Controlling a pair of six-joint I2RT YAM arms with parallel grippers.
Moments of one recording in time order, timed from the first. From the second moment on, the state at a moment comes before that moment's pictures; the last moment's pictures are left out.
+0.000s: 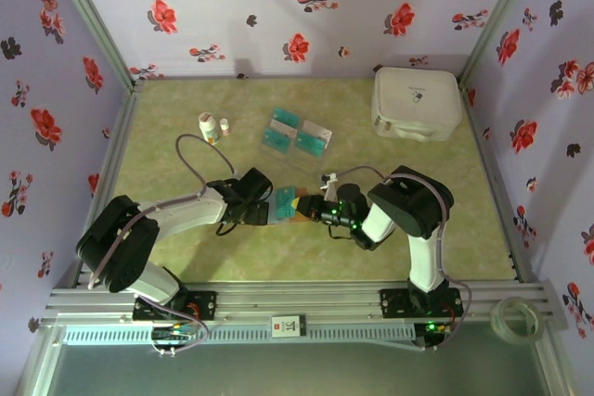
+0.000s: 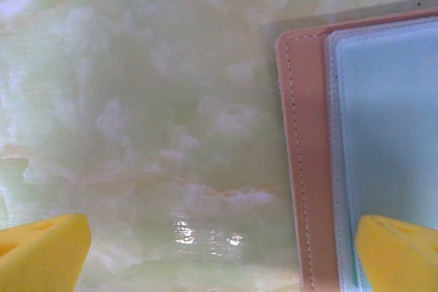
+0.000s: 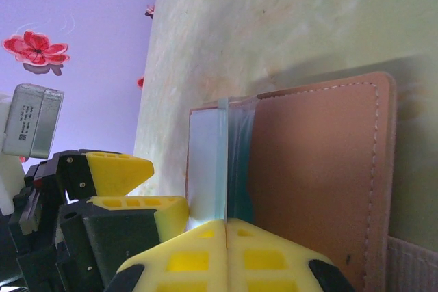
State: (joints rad) left arm -0.77 1.51 0.78 -0.58 -0.32 -0.63; right arm 0.72 1.98 0.42 1.22 -0.46 1.08
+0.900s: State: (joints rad) left arm -0.77 1.51 0.78 -0.58 -0.32 -0.63; right arm 0.72 1.97 0.42 1.20 -0.47 1.08
